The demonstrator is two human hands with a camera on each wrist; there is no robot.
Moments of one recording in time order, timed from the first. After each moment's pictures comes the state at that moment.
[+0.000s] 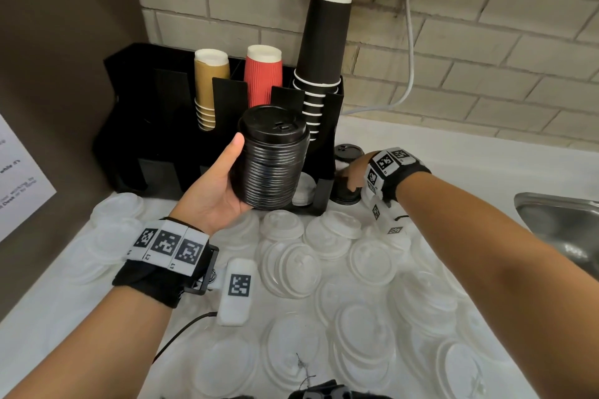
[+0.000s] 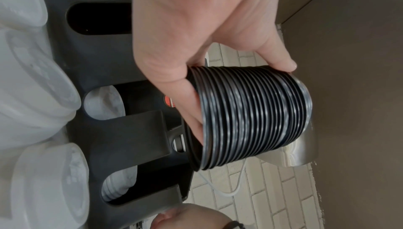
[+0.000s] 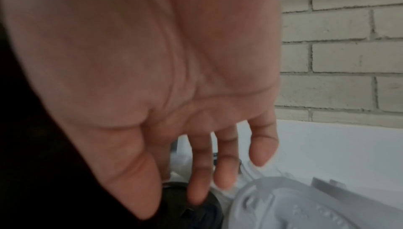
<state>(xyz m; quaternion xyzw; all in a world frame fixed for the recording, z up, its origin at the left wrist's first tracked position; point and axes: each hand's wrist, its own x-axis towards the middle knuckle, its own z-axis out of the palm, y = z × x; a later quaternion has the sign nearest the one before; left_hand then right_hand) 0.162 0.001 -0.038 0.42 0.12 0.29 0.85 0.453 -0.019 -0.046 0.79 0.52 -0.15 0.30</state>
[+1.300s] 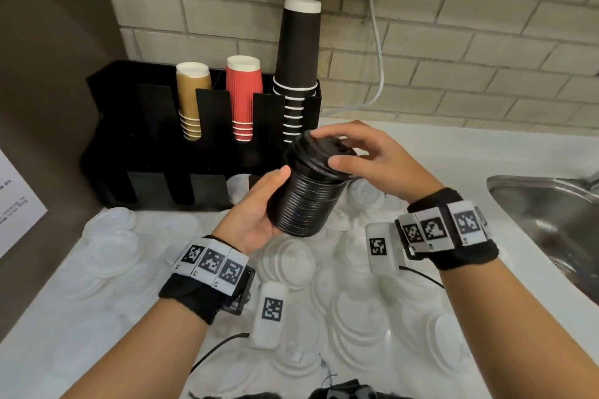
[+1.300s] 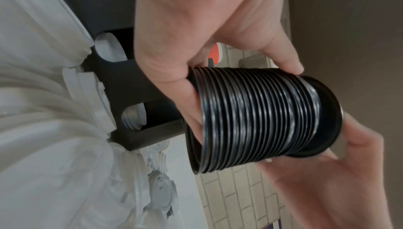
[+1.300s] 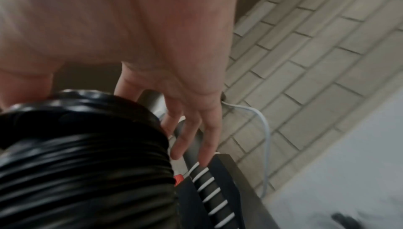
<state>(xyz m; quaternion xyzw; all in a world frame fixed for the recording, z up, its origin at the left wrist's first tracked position) 0.194 -0.043 -0.051 0.42 0.18 0.21 0.86 0.359 -0.158 0.038 0.62 0.61 -0.22 -0.44</state>
